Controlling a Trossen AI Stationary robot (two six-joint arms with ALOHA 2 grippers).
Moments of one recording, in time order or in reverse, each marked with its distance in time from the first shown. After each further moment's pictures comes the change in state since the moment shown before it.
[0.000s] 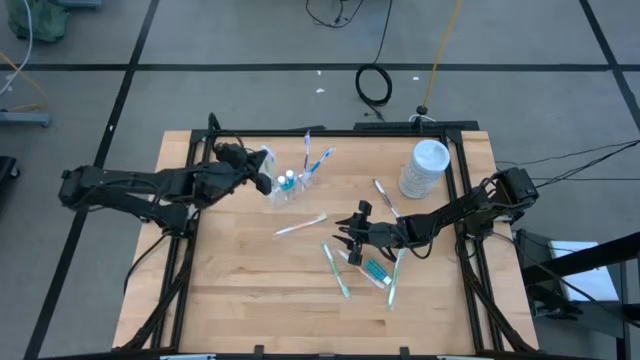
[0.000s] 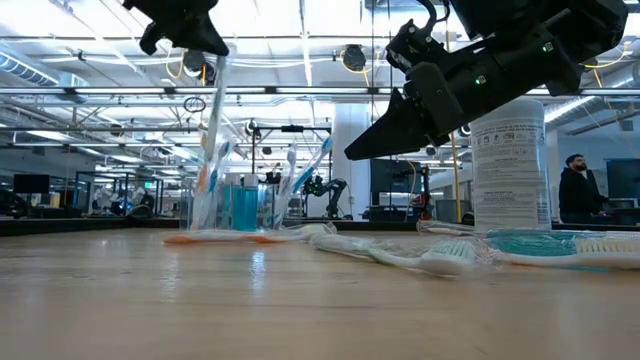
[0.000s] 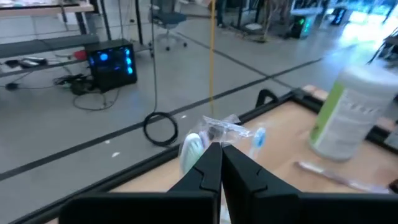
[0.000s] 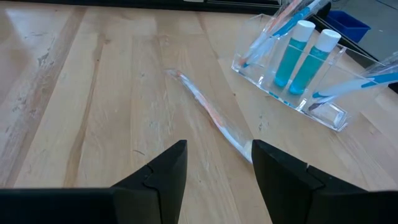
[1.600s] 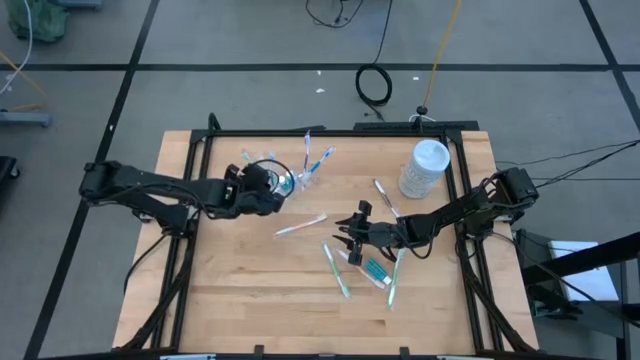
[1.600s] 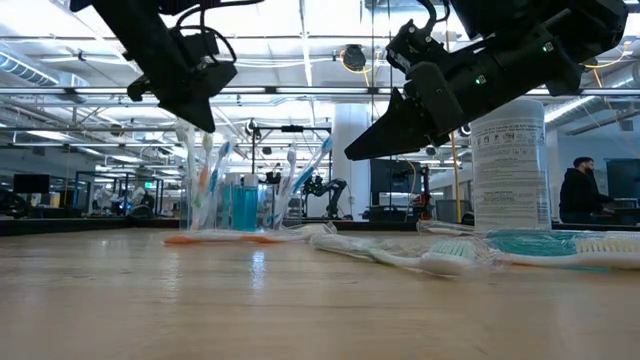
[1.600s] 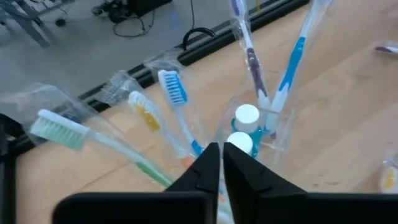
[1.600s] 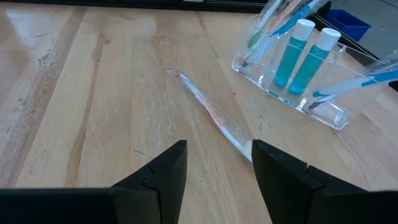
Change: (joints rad) left arm -0.032 0.285 0.001 -0.363 0.009 -0.377; right arm 0.000 0.000 0.000 0.000 0.000 0.007
